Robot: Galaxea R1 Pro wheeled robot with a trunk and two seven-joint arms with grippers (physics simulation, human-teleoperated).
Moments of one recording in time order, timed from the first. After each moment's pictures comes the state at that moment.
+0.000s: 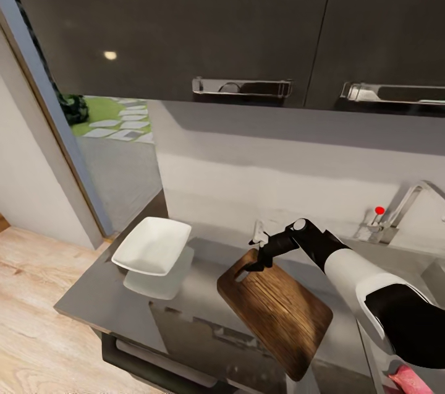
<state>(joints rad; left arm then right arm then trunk) 0.00 0.01 0.00 -0.49 0.00 -0.08 0.00 -1.10 -0.05 0.39 -0.32 0.39 -0.03 1.07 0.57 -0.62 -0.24</state>
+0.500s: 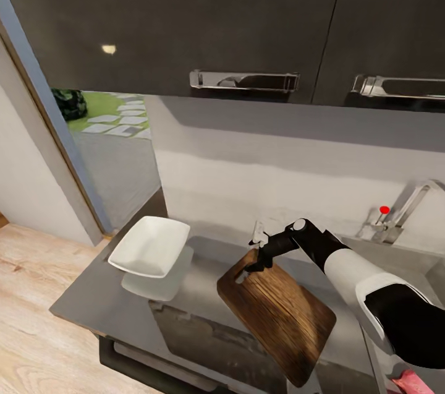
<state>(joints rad) 0.00 0.01 0.00 -0.48 0.00 -0.08 0.00 -1.10 -0.05 0.39 -0.32 0.39 -0.03 1.07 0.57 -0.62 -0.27</state>
